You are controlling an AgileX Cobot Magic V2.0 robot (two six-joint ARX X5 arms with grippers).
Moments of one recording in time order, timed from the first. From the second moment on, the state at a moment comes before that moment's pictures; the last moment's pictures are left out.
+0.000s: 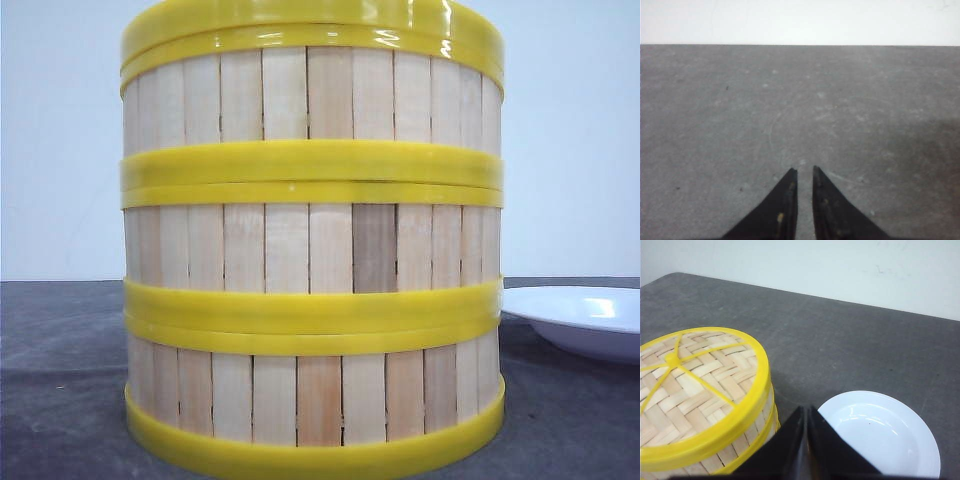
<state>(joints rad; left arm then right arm) -0.04 0.03 0.13 -0.28 0.02 -0.01 0.90 0.53 1.02 -0.87 0.45 0.26</state>
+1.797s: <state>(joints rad) -0.03 0.01 0.04 -0.20 -0.03 -0.02 0.90 0.53 1.02 -0.87 0.45 0.26</state>
